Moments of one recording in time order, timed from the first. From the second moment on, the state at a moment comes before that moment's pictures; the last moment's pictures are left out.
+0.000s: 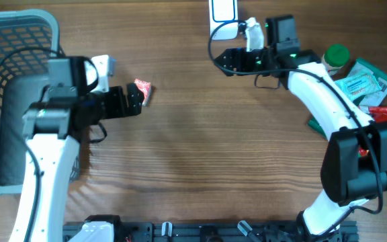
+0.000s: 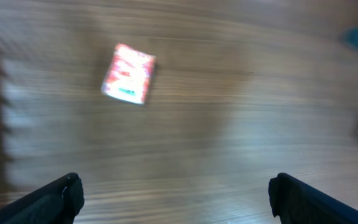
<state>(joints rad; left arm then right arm) -0.02 1.27 1.22 -0.96 0.26 -0.15 0.21 1.86 1.39 -0.42 -0.55 0.16</state>
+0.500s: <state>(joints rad) -0.15 1.69 1.22 -0.80 -0.15 -0.14 0.02 1.86 1.39 -0.55 -0.56 0.16</state>
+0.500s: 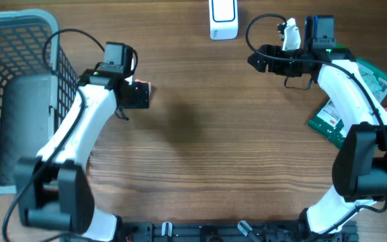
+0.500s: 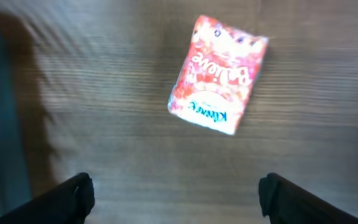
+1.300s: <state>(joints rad) -0.18 1.90 1.21 -0.59 -0.03 -0.14 0.02 1.86 1.39 -0.55 -0.56 0.15</state>
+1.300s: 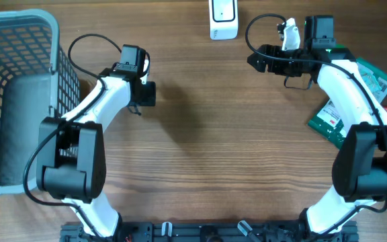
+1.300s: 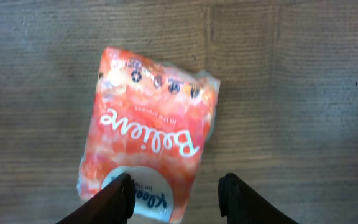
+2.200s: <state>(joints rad) -0.31 1.93 1.22 -0.53 -0.07 -0.33 -0.04 1.85 1.39 -0.54 -0.56 0.15</state>
